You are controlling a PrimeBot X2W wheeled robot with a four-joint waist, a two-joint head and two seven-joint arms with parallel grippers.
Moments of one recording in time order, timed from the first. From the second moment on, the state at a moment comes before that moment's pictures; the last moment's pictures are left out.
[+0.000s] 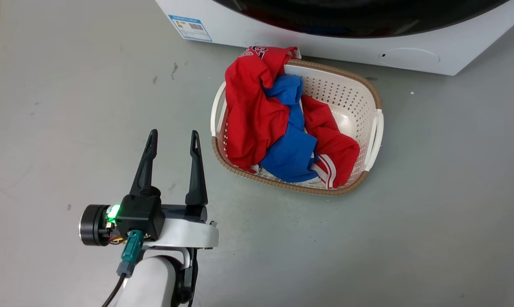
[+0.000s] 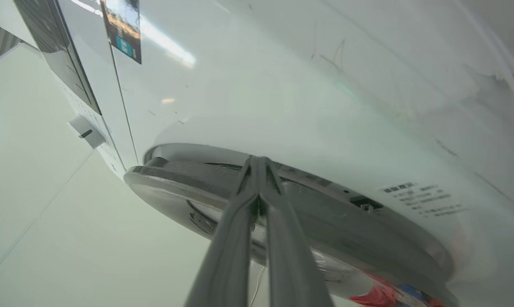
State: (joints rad) left arm -0.21 0.05 -0.21 0.01 -0.09 0.16 -0.26; right arm -1.01 -0.56 -0.12 0.34 1.50 0.13 0.46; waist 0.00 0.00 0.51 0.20
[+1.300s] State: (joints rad) left arm -0.22 0.05 -0.19 0.02 -0.09 0.17 -0.26; right arm -0.77 -0.47 0.07 0.13 1.39 0.13 0.62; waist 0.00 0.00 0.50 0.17
